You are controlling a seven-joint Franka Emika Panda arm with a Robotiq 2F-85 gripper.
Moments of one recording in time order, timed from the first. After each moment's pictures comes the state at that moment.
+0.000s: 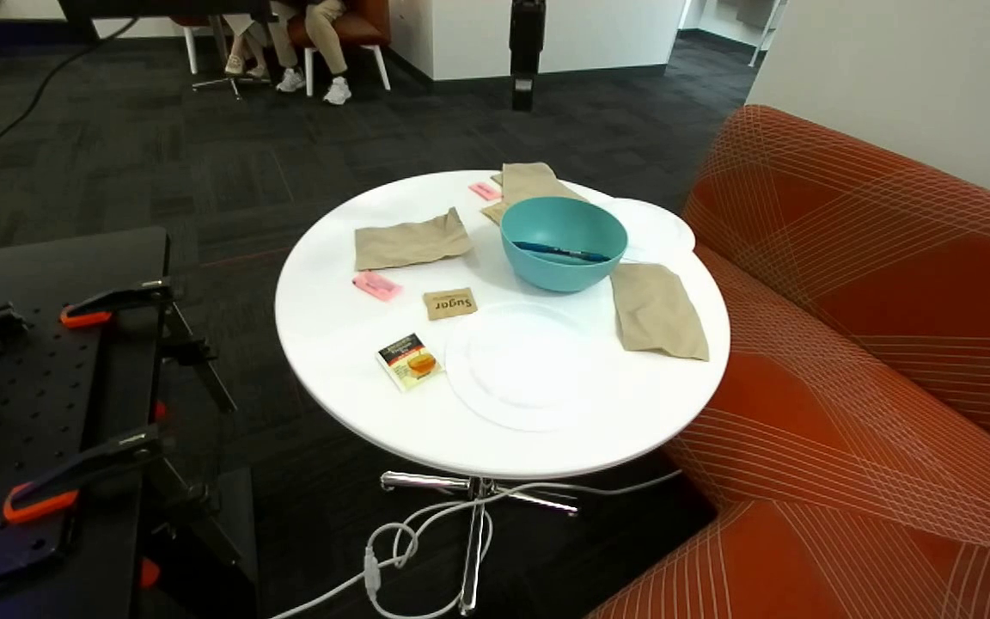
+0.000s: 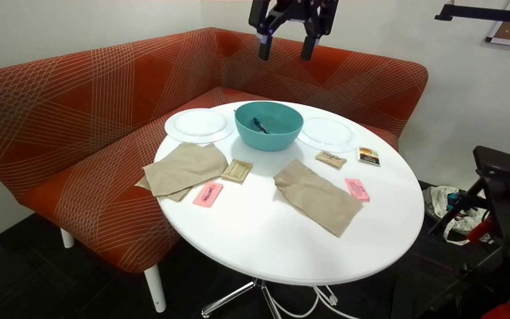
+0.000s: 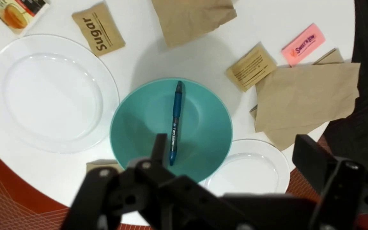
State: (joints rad) arm 0.07 0.33 0.05 -1.91 0.02 2.34 0.61
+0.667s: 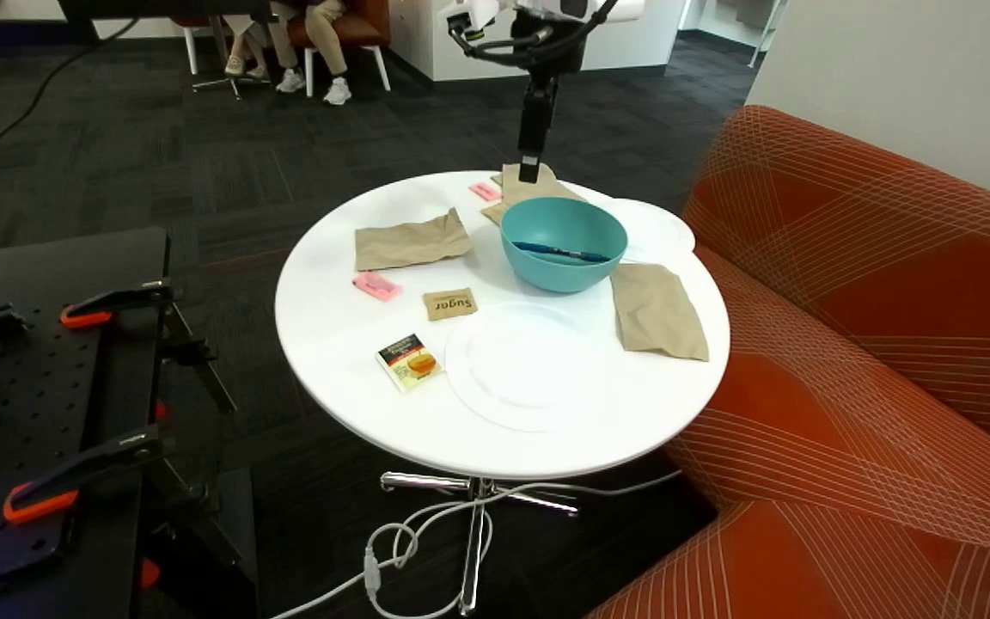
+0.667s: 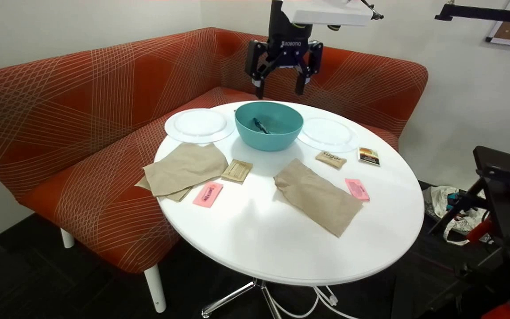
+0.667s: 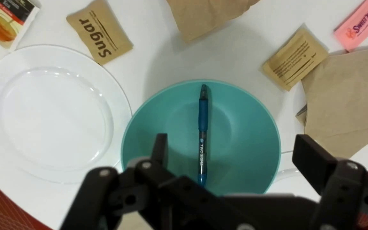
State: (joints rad) arm 0.10 0.50 -0.02 -1.84 0.03 2.36 0.67
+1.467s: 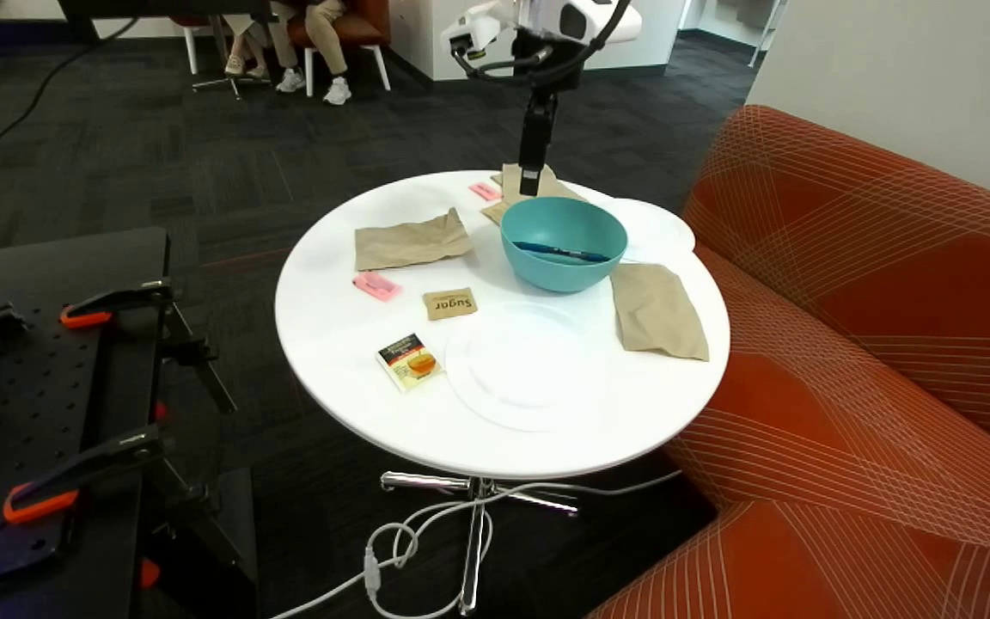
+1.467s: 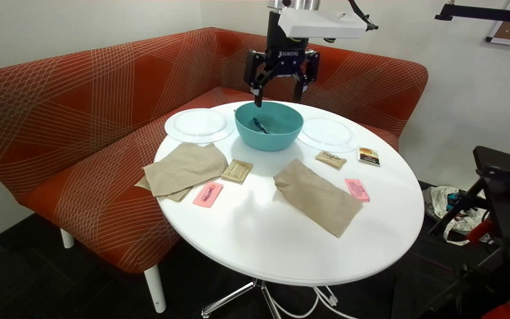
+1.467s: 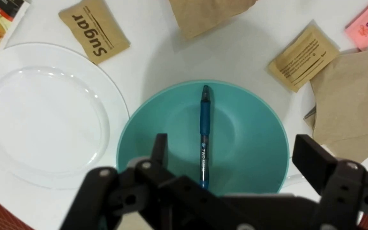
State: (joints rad) arm 0.10 0.53 -0.03 -1.83 0.03 2.39 0.67
